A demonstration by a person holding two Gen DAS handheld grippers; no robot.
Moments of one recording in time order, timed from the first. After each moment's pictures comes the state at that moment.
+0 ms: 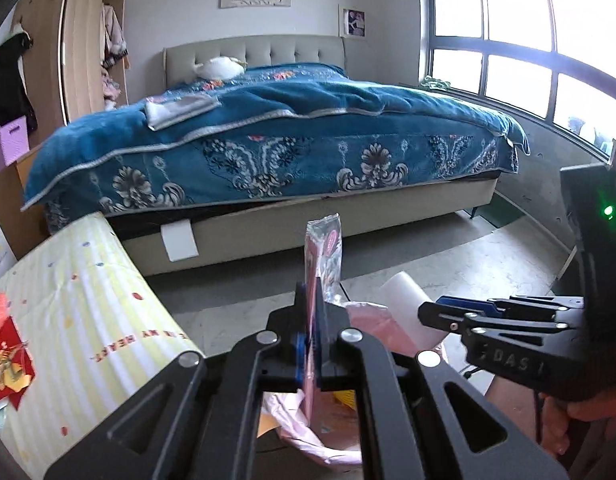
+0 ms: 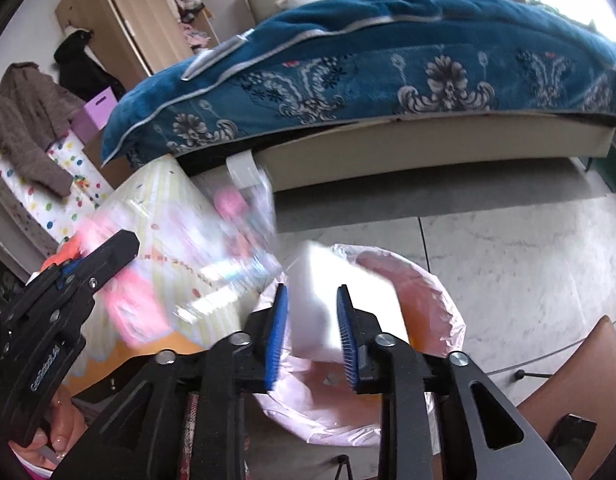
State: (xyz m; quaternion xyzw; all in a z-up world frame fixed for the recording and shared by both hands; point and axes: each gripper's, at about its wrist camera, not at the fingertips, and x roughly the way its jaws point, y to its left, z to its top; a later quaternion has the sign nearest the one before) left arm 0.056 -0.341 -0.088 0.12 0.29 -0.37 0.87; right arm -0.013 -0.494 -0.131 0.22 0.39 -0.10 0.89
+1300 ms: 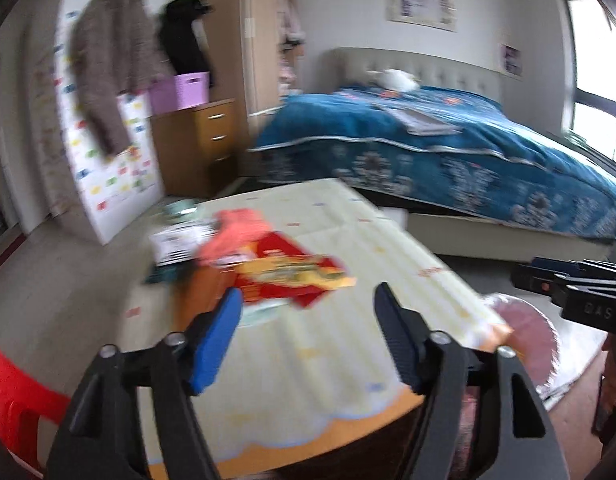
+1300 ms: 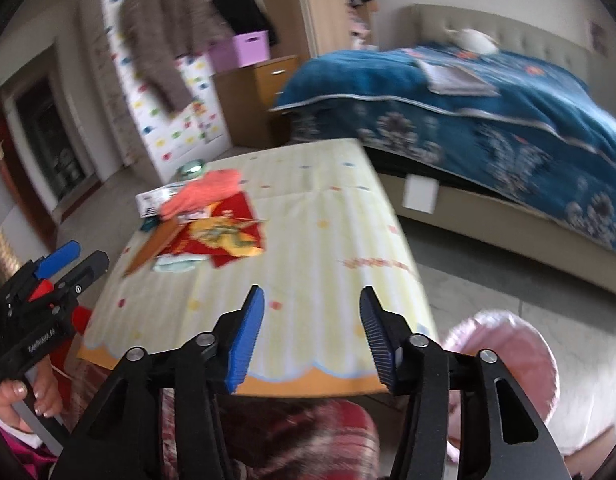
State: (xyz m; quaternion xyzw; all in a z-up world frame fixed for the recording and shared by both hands) left arm 0.052 -0.036 -0.030 0.05 0.29 -0.09 0.95; right arm 0.045 -0.241 -0.043 0.05 0.37 0.09 0.92
